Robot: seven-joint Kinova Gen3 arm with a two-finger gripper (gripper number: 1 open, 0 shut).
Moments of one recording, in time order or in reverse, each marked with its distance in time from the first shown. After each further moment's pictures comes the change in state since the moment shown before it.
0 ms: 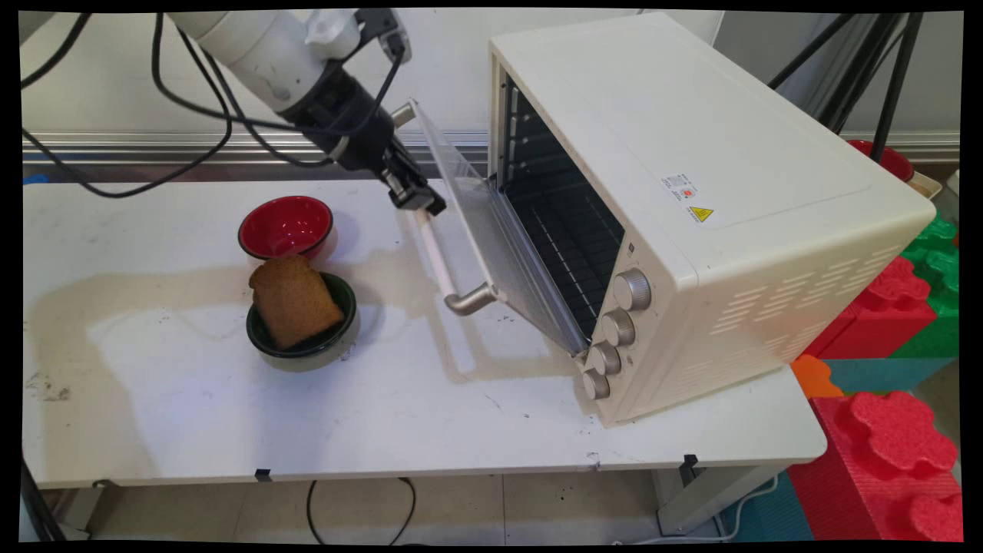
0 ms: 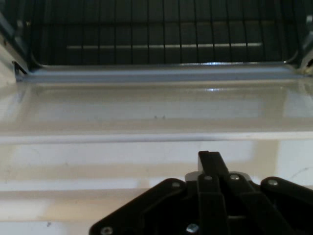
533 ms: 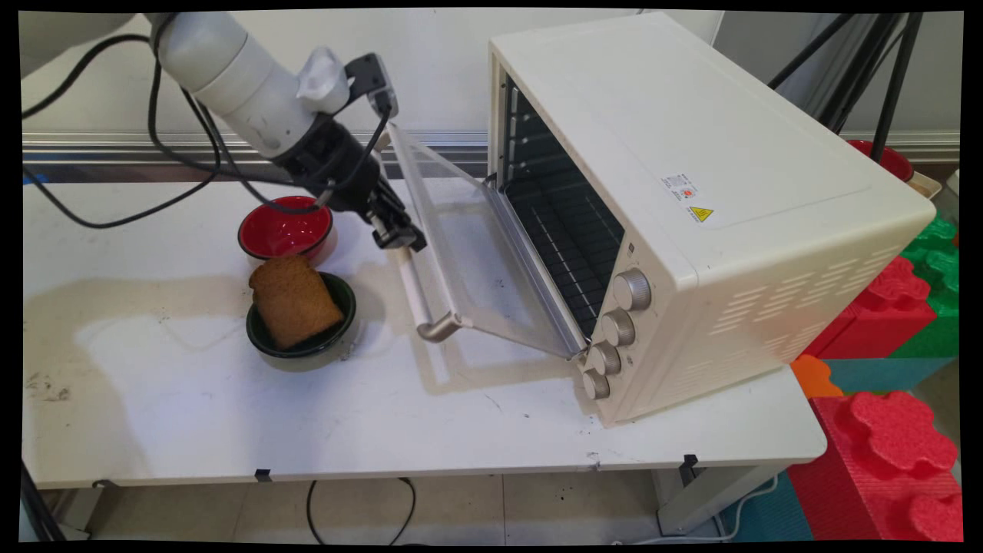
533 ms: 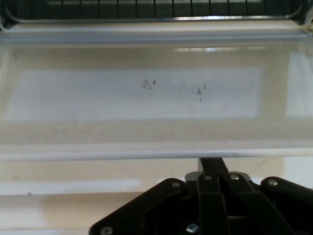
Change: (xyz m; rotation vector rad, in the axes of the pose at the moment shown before) arm -0.035 0.009 0.021 -0.008 -0.047 -0.002
